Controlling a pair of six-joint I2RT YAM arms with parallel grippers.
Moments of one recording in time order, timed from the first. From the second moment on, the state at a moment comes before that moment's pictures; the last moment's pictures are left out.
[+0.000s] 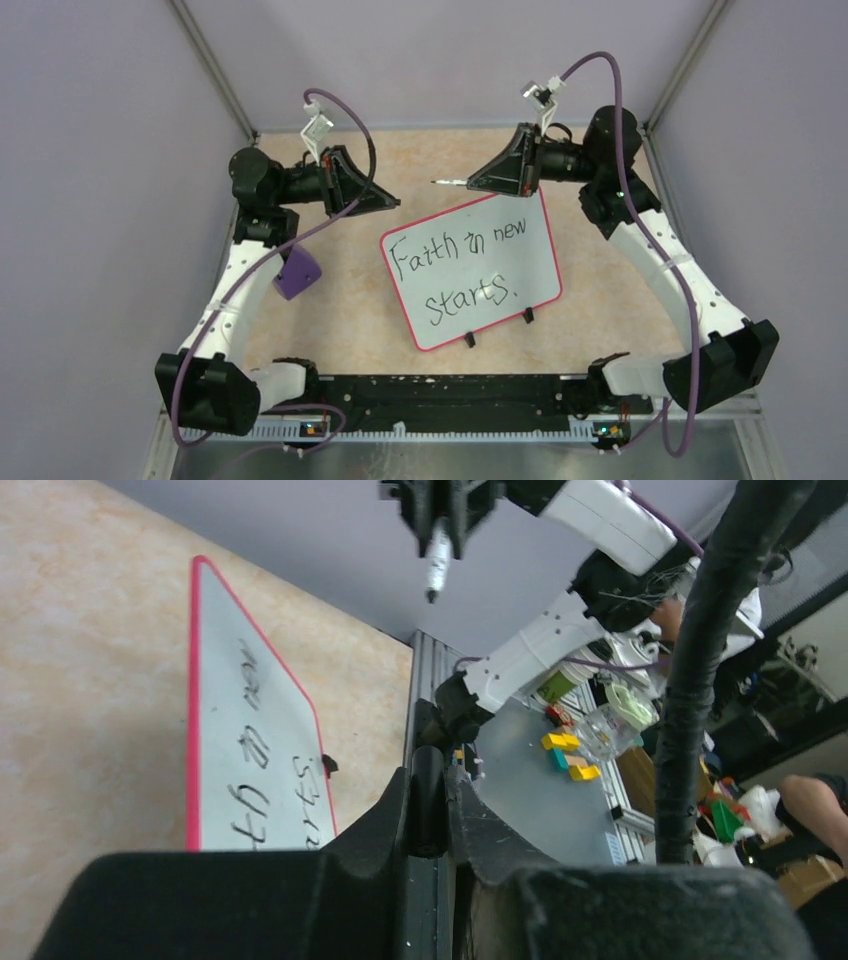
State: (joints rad) left arm -0.10 1.20 1.10 0.40 1.40 -0.86; right arm 0.38 1.28 1.34 -0.01 -1.09 0.60
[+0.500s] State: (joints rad) left arm -0.16 1.13 1.06 0.58 1.34 -0.98; right arm 0.41 1.29 1.33 0.12 -1.10 0.70
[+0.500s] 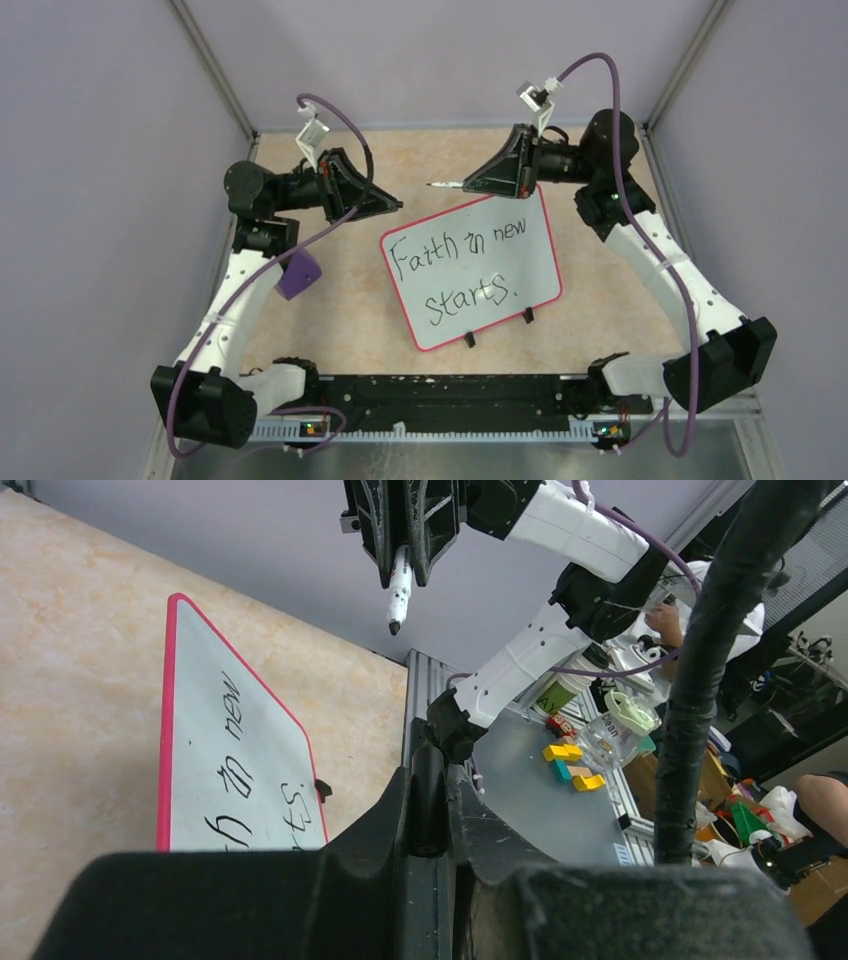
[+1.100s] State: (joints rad) left arm -0.20 1.15 1.03 0.78 1.31 -1.13; right arm 0.46 1.29 1.23 0.20 -1.13 0.76
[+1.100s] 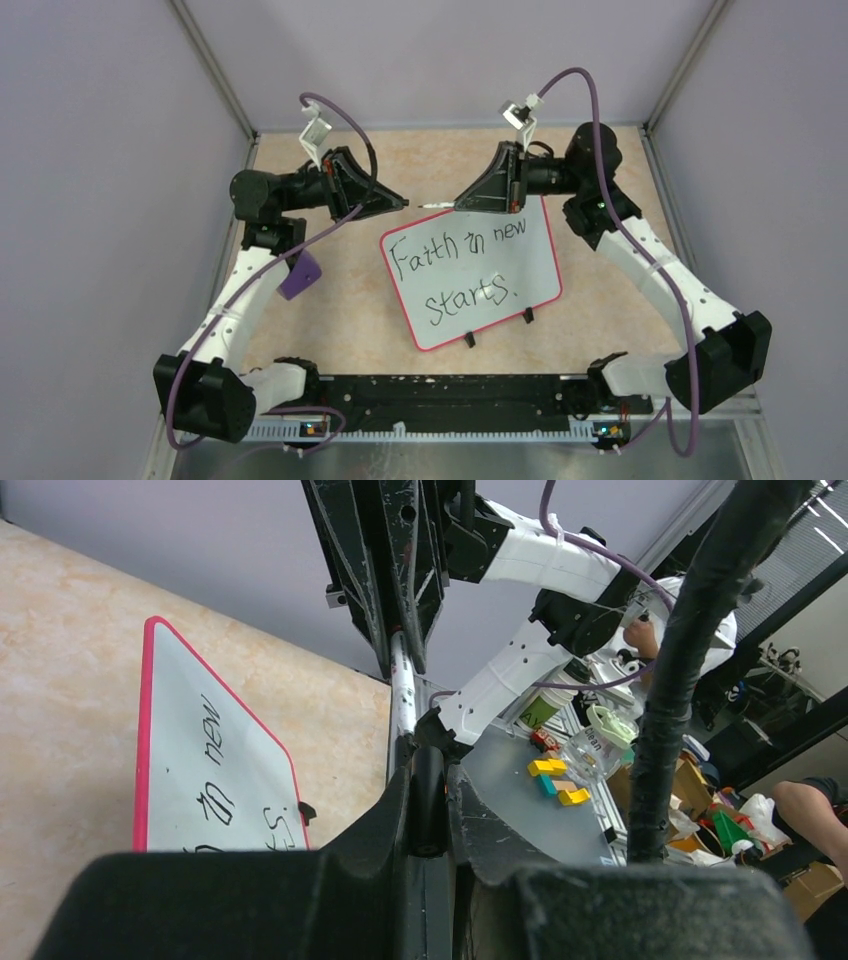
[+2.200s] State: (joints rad) left arm -0.23 1.16 1.03 0.69 1.32 -1.08; right arm 0.48 1.29 1.25 0.21 -1.16 0.78
